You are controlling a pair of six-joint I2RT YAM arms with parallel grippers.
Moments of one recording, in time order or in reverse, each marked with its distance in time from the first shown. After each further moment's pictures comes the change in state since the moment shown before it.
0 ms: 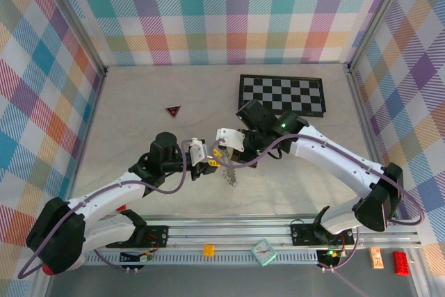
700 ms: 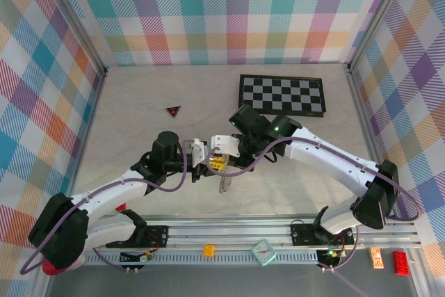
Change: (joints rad) left arm 0.000 0.035 0.010 0.003 0.110 -0.016; right arm 0.061 0.029 0.008 -0.004 0.038 -0.039
